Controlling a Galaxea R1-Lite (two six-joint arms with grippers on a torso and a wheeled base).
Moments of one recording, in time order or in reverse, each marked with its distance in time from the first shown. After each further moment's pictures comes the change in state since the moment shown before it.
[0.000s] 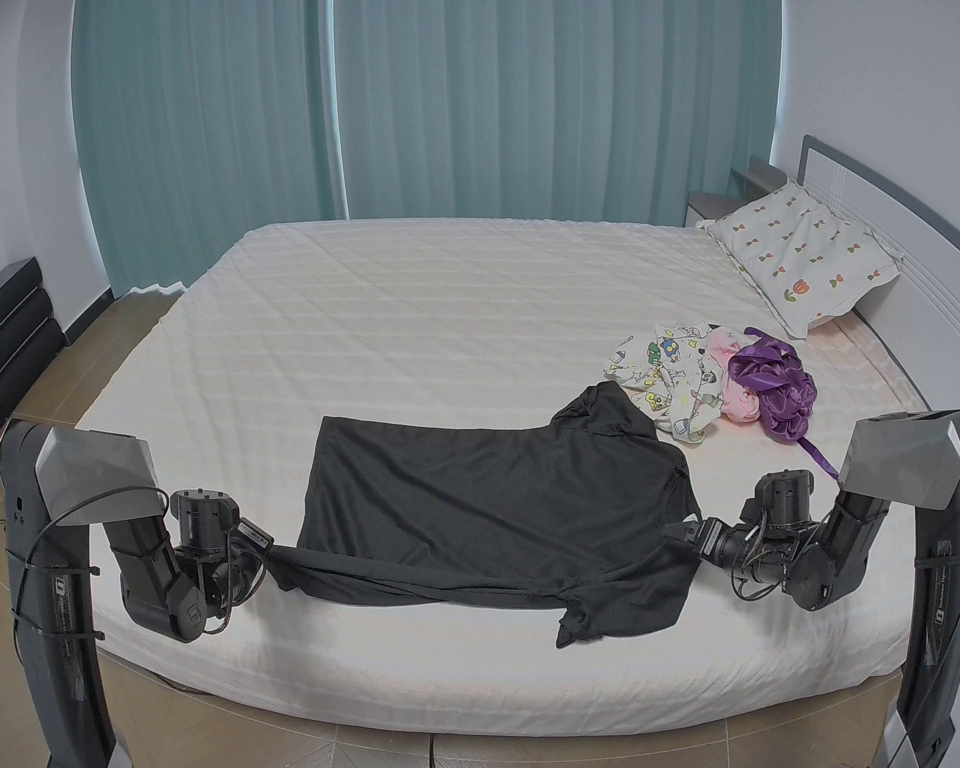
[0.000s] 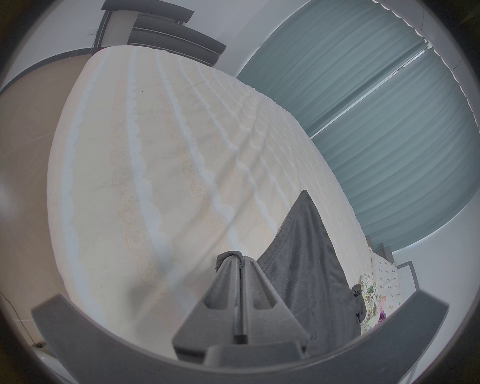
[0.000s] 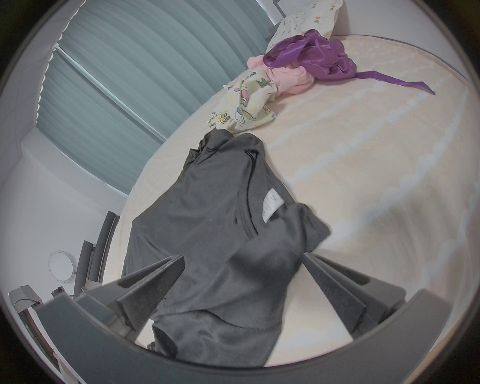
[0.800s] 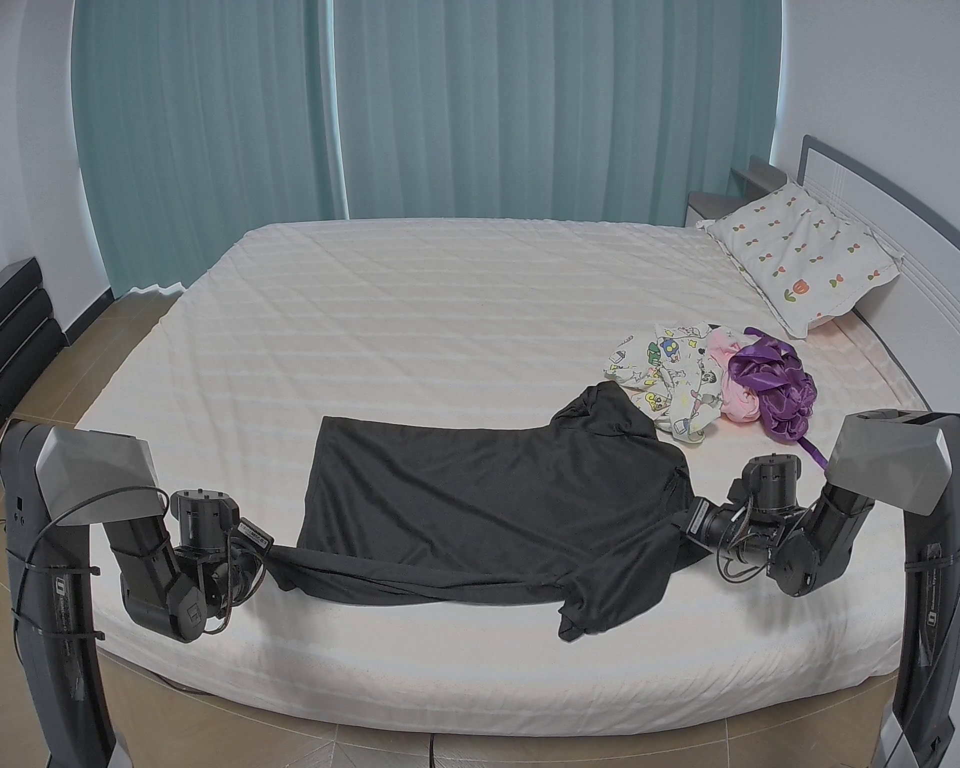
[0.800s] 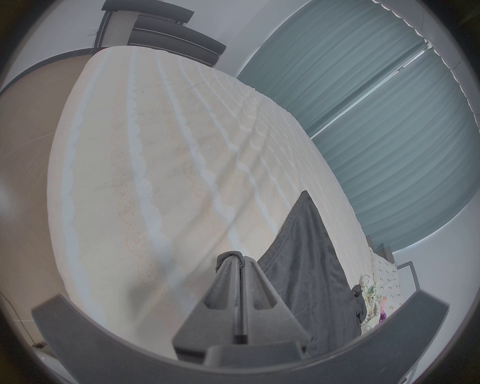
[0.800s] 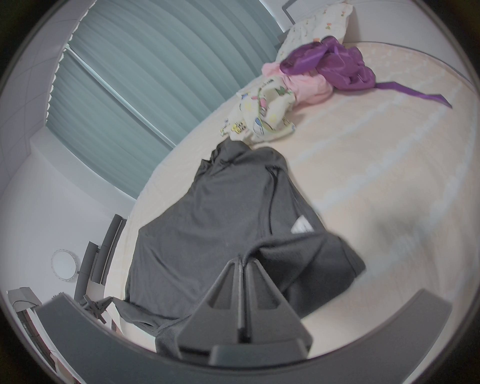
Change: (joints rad) left arm 0.000 0.001 0.000 0.000 0.001 0.001; right arm 0.020 0.040 -0.120 0.003 -0.005 0.000
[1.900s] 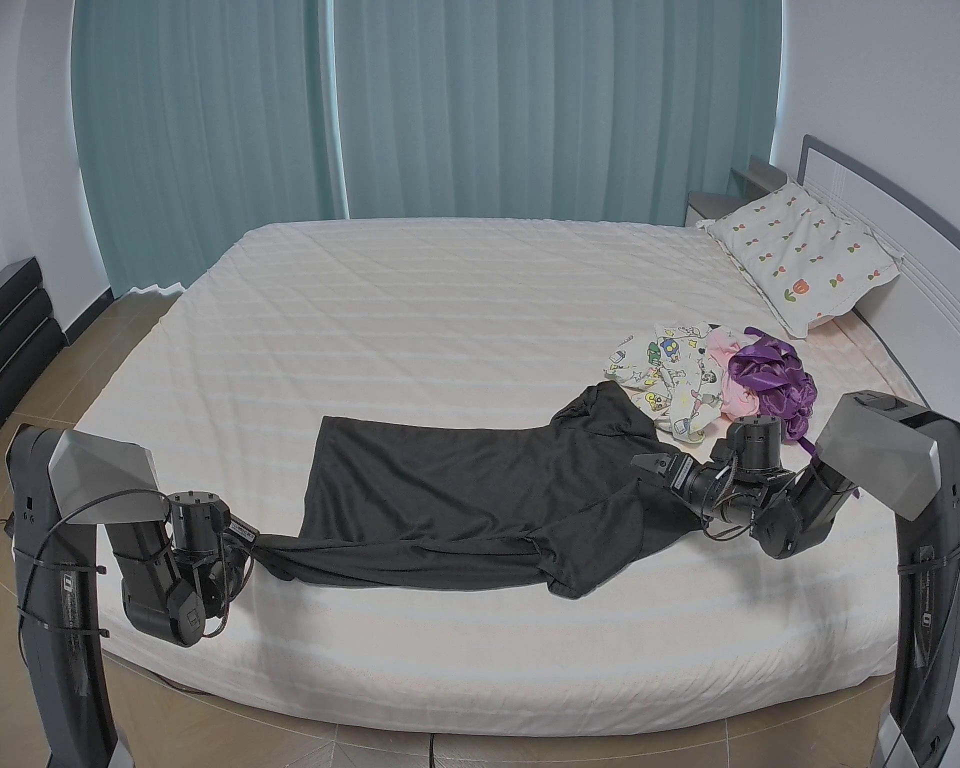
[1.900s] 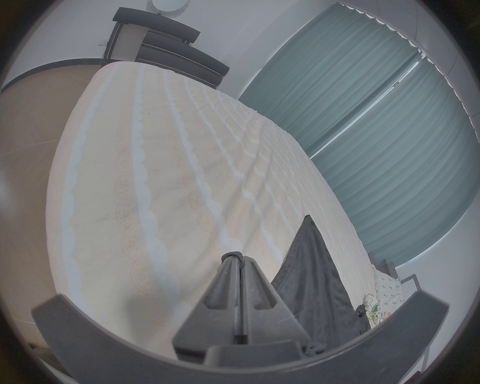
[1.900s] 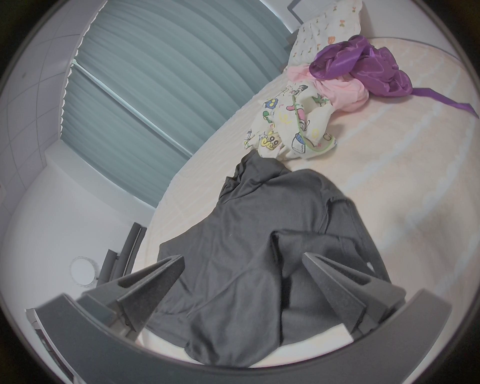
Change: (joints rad) left arm 0.034 0.052 0.003 -0.138 0.092 0.016; right arm 0.009 0.034 -0.268 0.125 0.067 0.066
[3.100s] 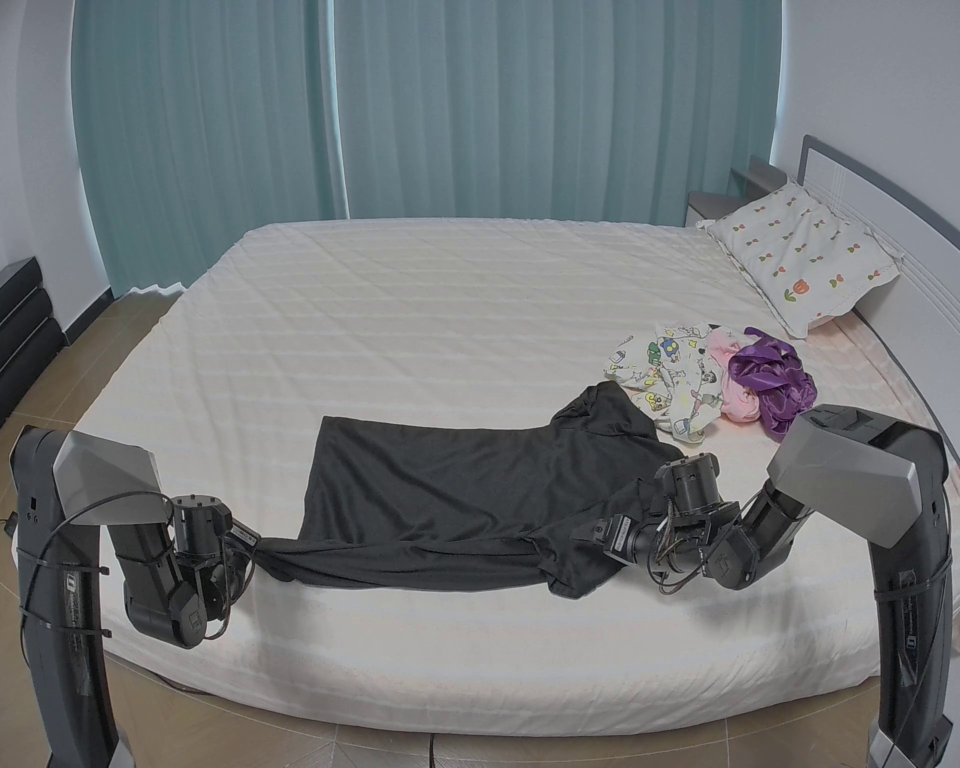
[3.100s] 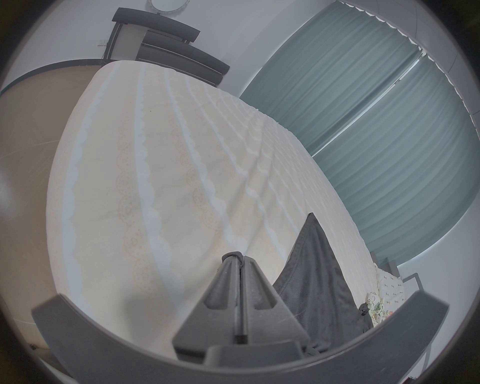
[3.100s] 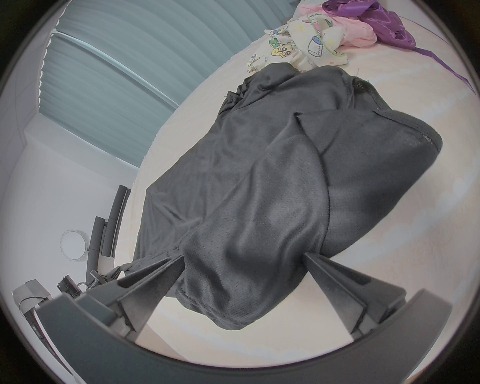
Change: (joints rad) left arm 0.001 0.016 -0.001 0.000 -0.002 0.006; right arm 0.195 0.014 0.016 0.239 -0.051 0.014
